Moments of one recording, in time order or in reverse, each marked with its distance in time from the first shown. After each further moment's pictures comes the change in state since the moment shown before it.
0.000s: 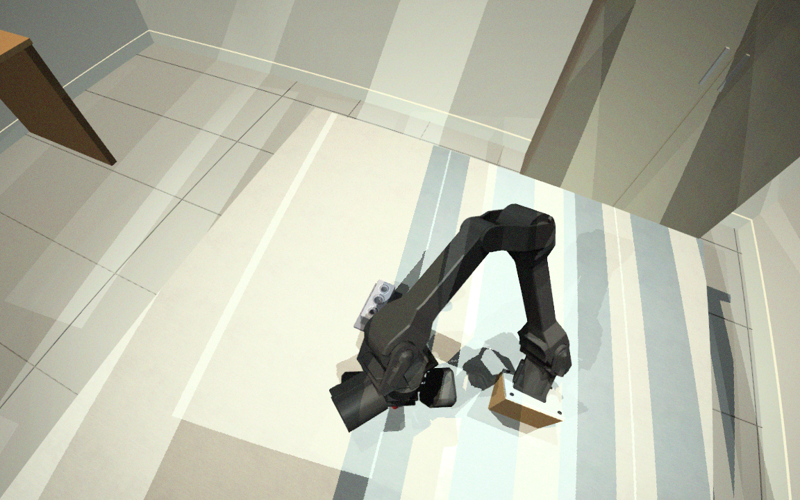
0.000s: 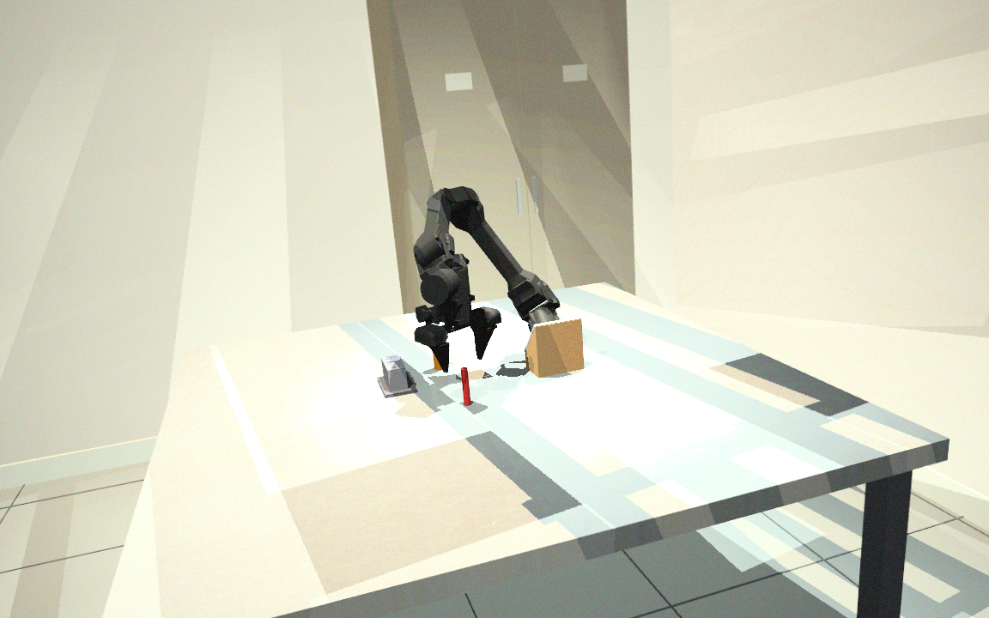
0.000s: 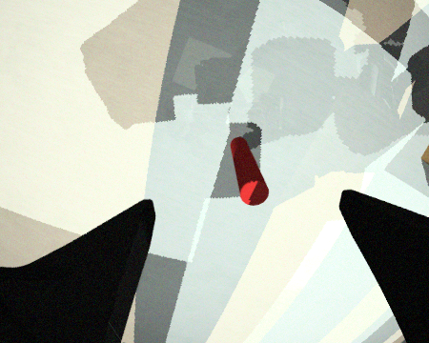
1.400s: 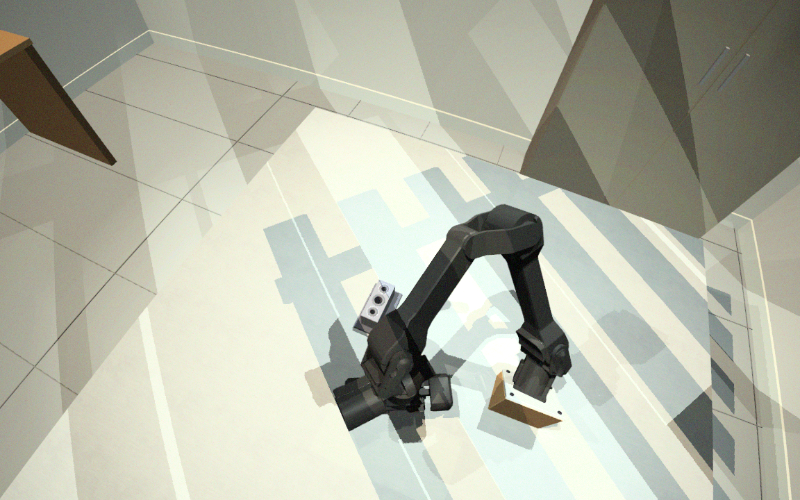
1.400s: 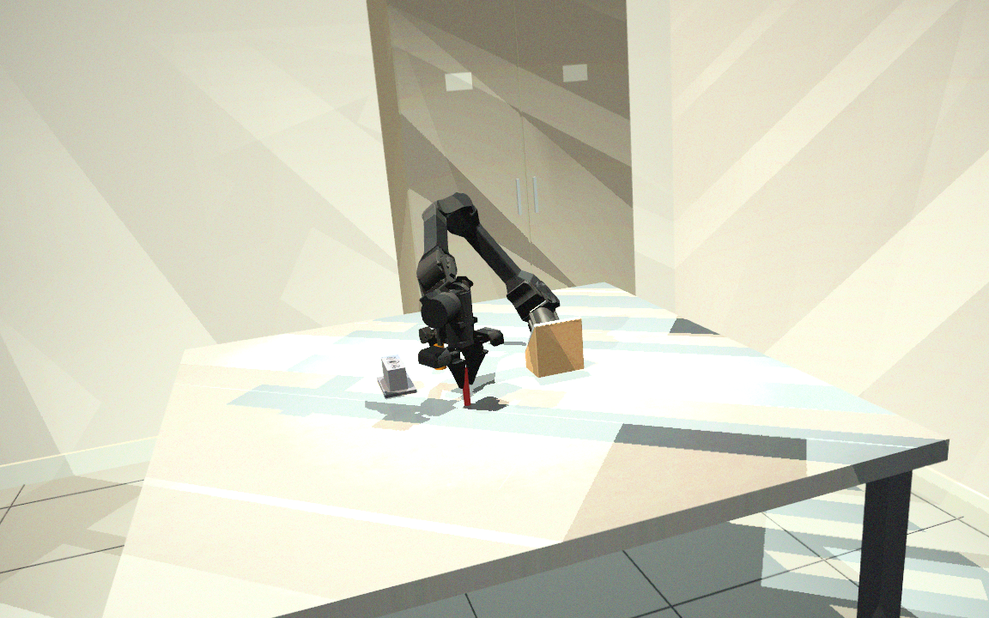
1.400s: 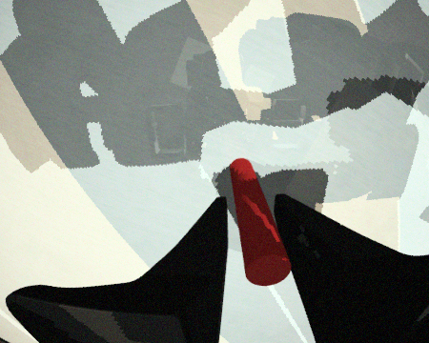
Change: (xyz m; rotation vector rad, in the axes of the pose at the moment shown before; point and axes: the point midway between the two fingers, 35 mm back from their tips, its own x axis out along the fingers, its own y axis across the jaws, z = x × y) arm 0.047 -0.003 0.001 -0.003 -0.005 -0.004
